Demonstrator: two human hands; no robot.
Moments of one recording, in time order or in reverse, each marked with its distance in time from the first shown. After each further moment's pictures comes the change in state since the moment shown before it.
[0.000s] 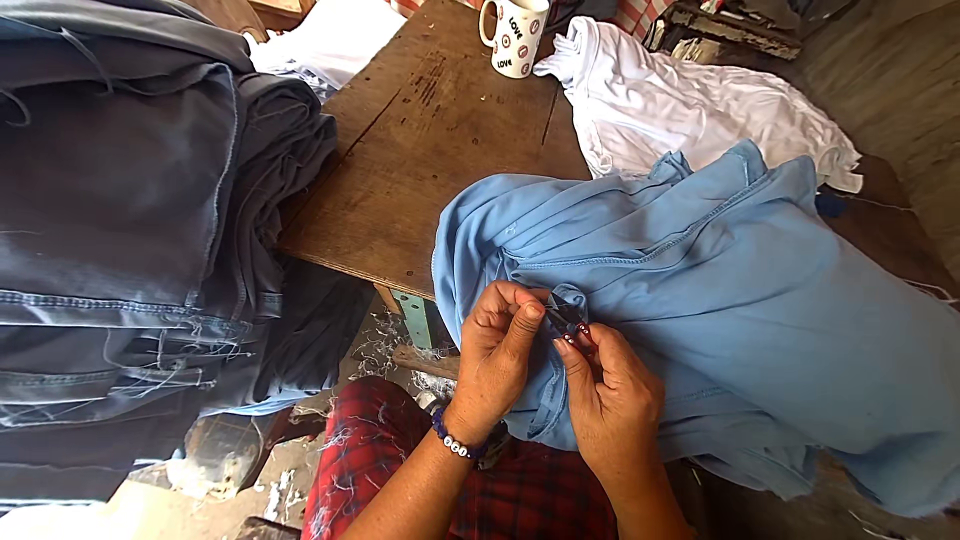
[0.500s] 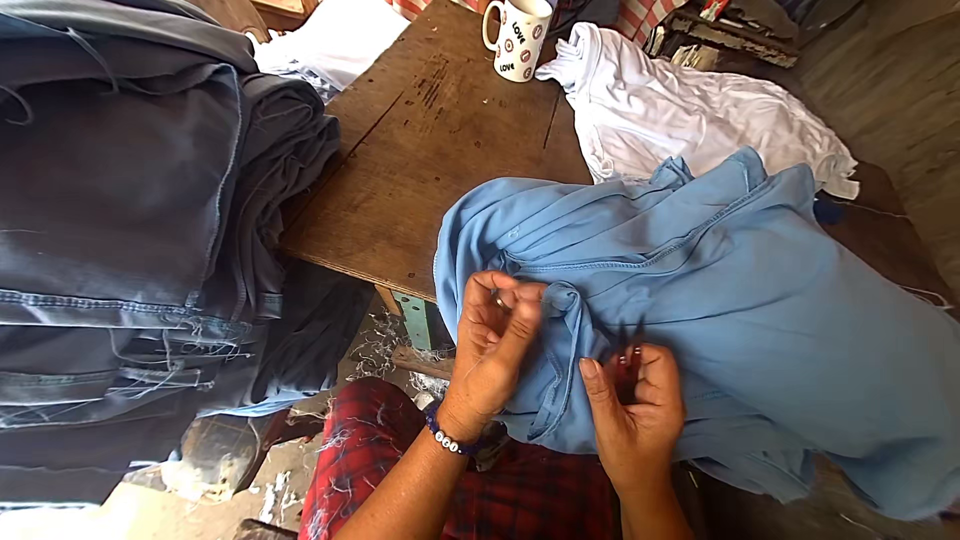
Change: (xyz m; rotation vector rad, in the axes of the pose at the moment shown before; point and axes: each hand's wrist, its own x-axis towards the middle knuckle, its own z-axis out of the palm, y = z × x) left_hand 0.004 0.001 -0.008 -0.115 -0.072 -0.027; right_hand -0.013 0.011 -0.006 0.488 0.079 0.130
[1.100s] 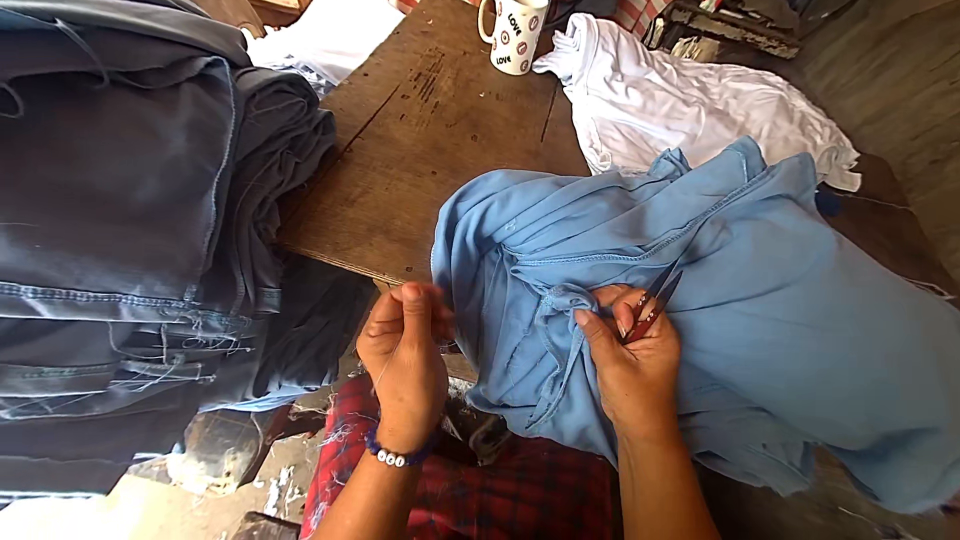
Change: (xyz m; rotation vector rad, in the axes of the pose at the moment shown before) left_hand -0.011 0.033 -0.030 0.320 0.416 0.155; right_hand 0.038 0.012 0.011 0.199 -0.033 0.081
